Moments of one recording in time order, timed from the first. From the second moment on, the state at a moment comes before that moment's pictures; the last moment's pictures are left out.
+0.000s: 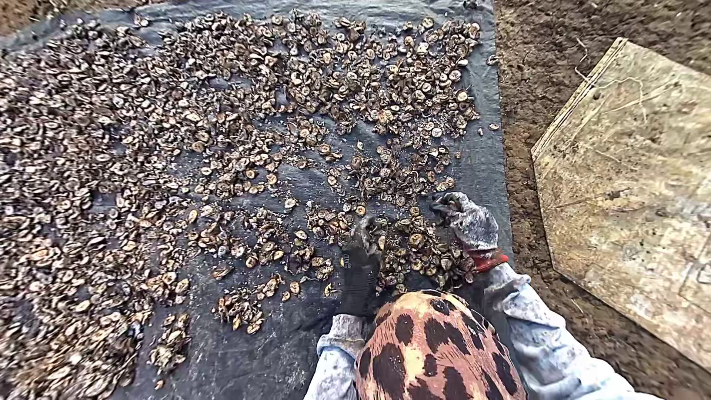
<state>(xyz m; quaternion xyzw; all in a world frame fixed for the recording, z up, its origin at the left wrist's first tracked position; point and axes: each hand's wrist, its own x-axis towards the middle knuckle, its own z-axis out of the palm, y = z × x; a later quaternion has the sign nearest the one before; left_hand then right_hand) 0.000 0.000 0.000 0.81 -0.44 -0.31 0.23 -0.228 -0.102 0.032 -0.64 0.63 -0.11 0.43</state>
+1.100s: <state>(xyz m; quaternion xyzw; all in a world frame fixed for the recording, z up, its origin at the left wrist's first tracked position) -0.003 -0.060 0.017 0.75 -0.53 -0.41 0.04 -0.202 -0.070 0.023 -0.61 0.62 -0.14 0.47</state>
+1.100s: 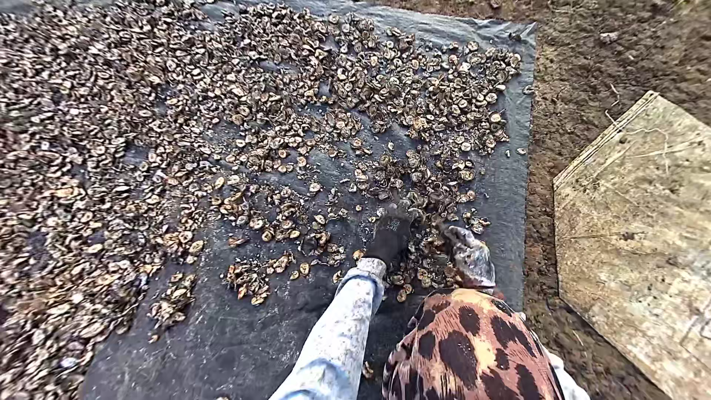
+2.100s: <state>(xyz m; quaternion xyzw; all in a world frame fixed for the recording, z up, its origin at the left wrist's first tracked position) 0.081 -0.024 0.104 0.80 -0.44 -0.27 0.30 -0.120 -0.173 0.043 -0.73 0.57 -0.10 0.37</state>
